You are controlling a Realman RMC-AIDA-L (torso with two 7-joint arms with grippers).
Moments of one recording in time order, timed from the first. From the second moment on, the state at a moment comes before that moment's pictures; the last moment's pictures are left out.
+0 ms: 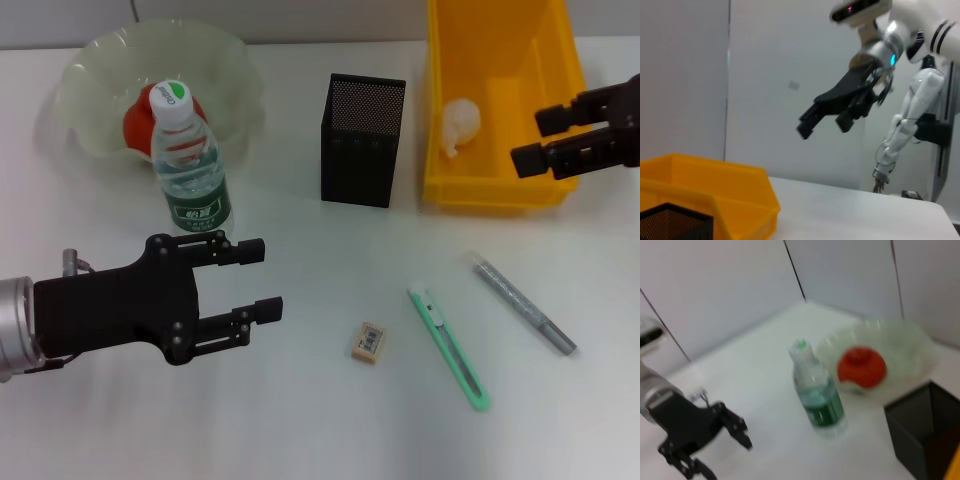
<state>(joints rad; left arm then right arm) -0.28 -2.07 1.04 0.74 1.64 1.71 -1.11 0.55 2.02 -0.81 -1.51 -2.11 -1.93 2.30</state>
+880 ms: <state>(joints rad) -0.28 -2.07 1.05 0.69 1.64 1.68 -1.10 1.13 2.08 -1.11 -0.89 -2.78 -1.90 2.72</state>
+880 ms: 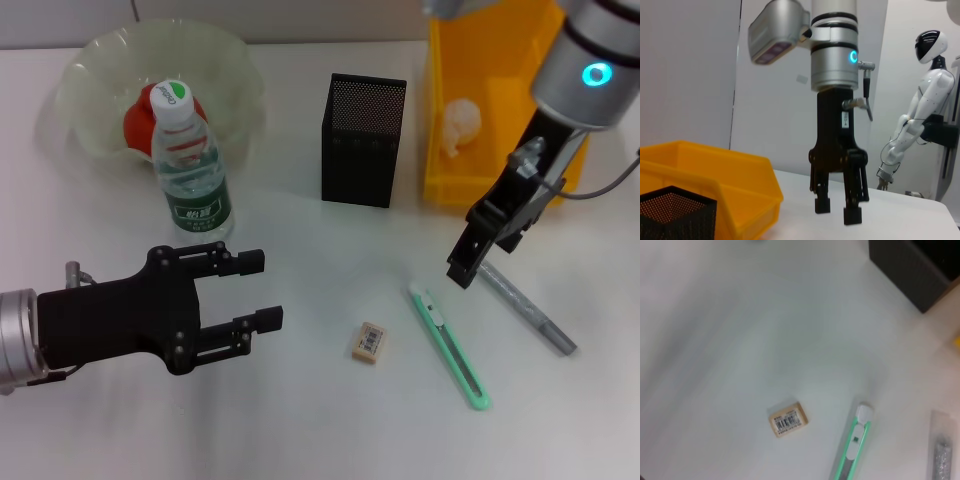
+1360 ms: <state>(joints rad) -0.28 -2.07 1.05 0.64 1.63 1.68 -1.05 1.15 2.09 -1.16 -0.67 -2.77 -1.74 2.74</state>
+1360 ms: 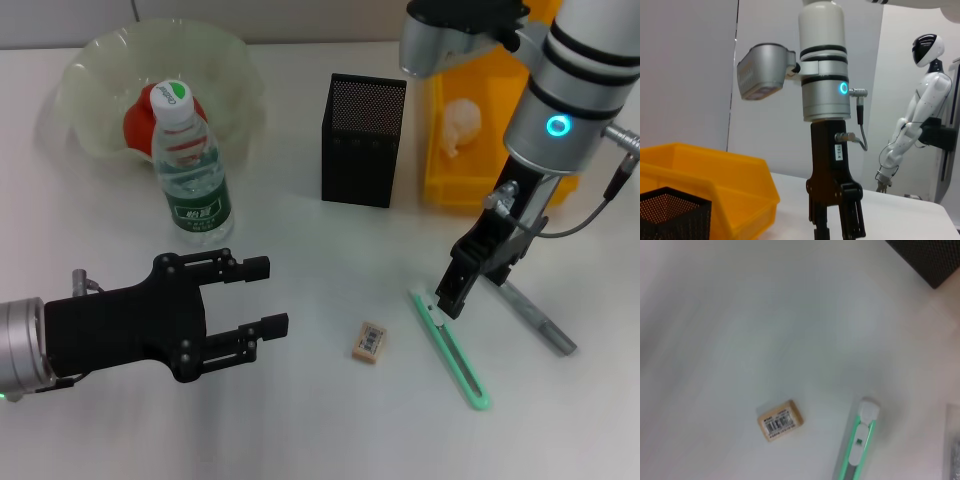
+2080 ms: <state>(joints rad) -0.30 -2.07 1.05 0.55 1.63 1.65 -0.96 1.18 2.09 -1.21 -0.54 -2.70 -1.62 2.74</state>
